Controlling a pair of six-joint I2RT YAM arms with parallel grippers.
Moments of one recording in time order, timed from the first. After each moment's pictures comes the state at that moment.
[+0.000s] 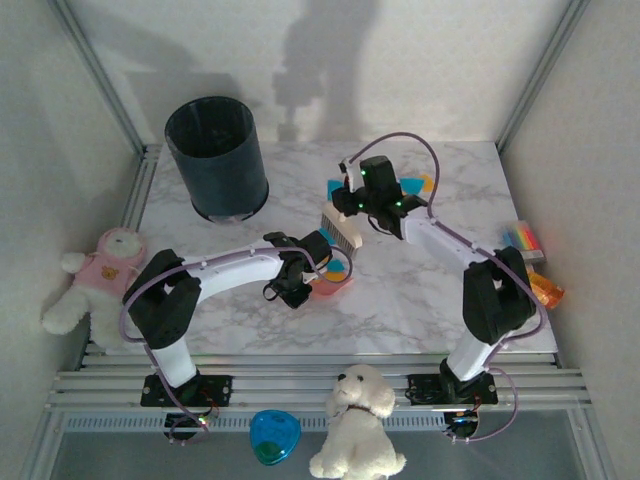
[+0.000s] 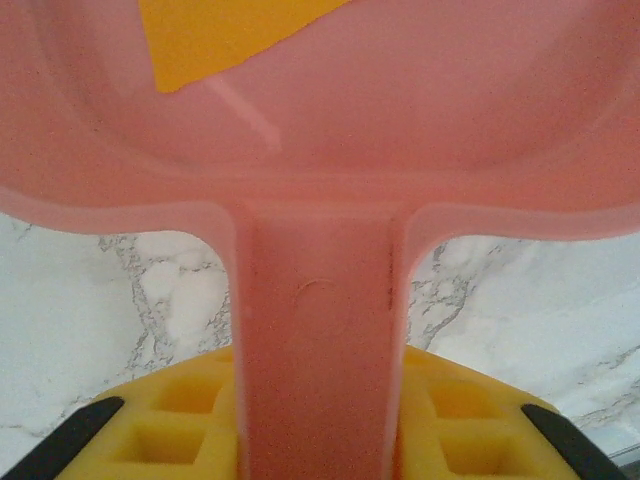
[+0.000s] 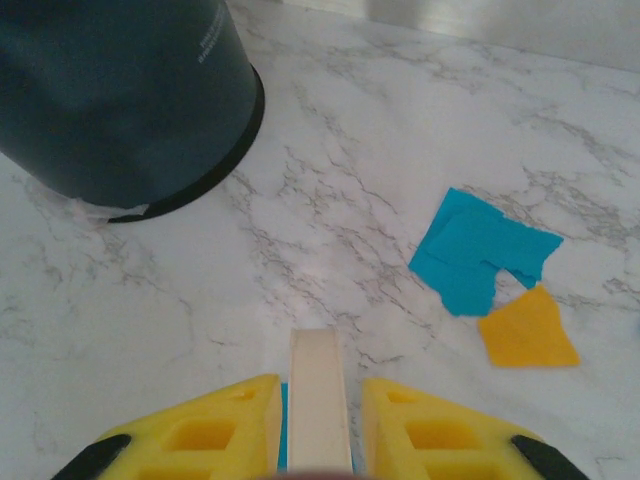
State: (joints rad) left arm -0.82 1.75 1.20 -0.95 -0.07 -0.11; right arm 0.53 1.72 1.30 -0.21 -0.13 0.09
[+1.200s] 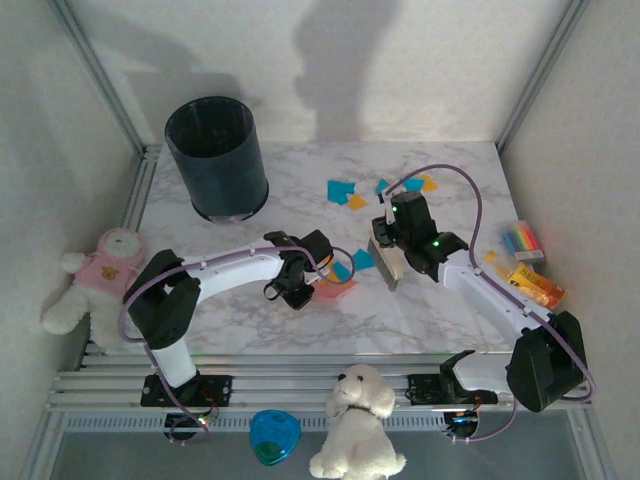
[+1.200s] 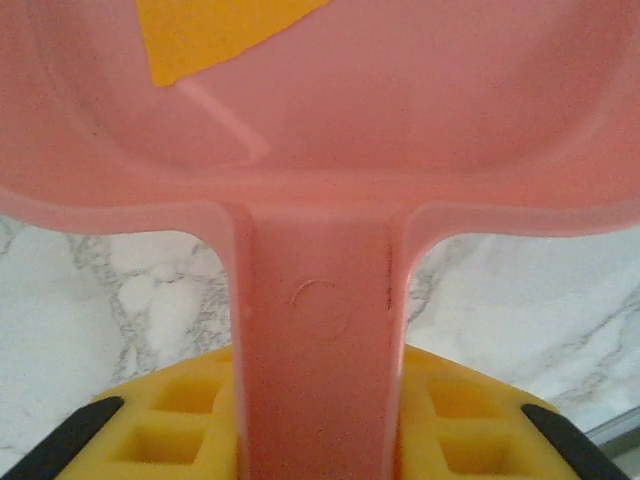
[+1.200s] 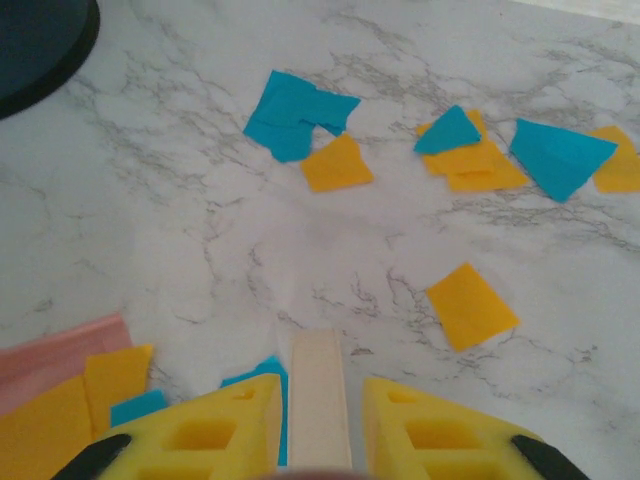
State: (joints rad) left arm -0.83 1.75 1.21 -0.95 -0.01 -0.05; right arm 0.52 1.27 0.94 -0.34 0.14 0.11
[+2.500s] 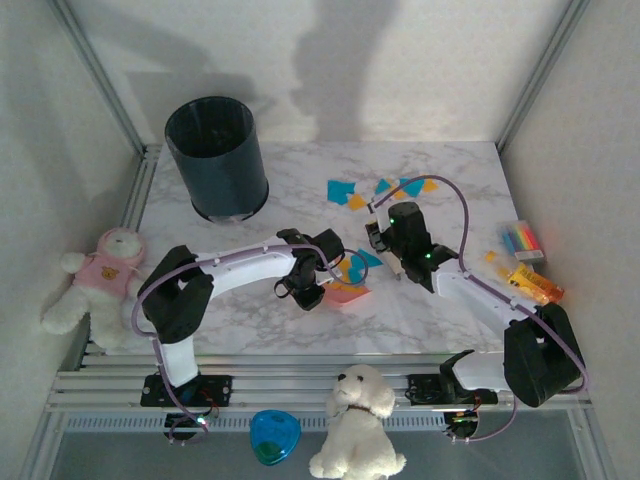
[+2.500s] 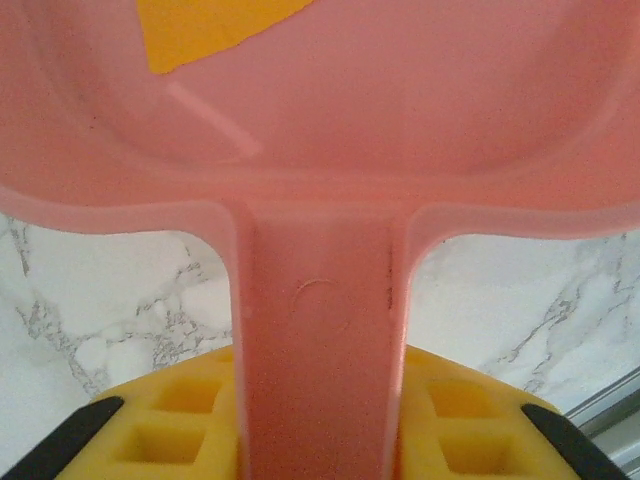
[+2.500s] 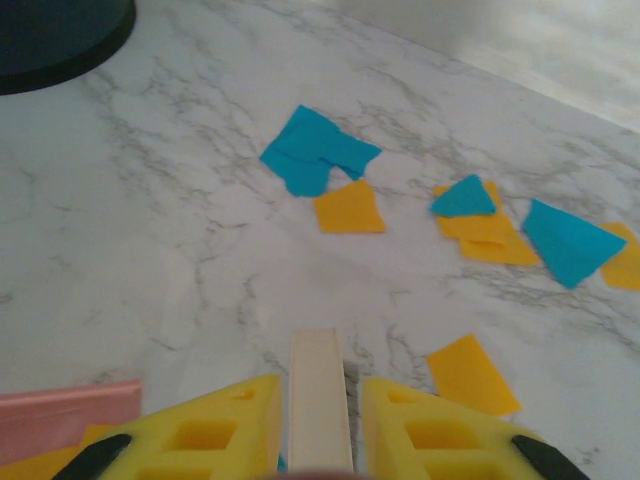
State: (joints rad) left arm -0.86 1.83 1.31 -0.98 0.03 0.00; right arm 0.54 1.30 0.79 -0.05 0.12 -0.10
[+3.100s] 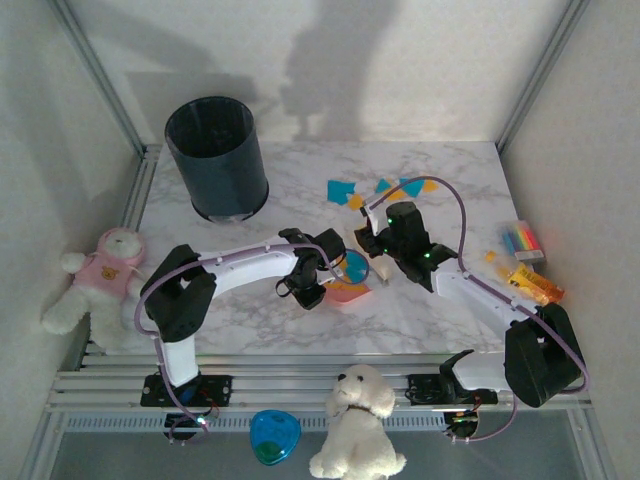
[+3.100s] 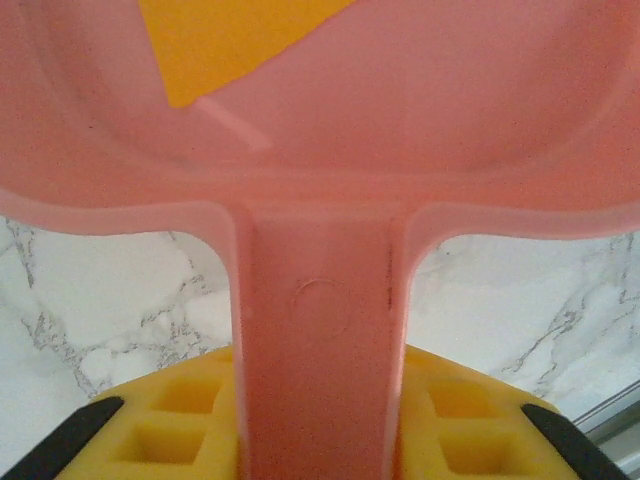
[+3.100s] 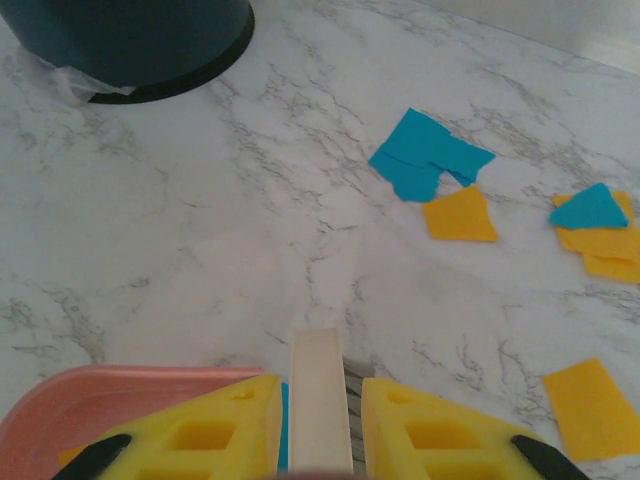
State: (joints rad) left arm -0.86 1.85 1.32 -0.98 0.02 0.01; right arm 0.55 1.30 0.80 -0.07 -0.06 -0.05
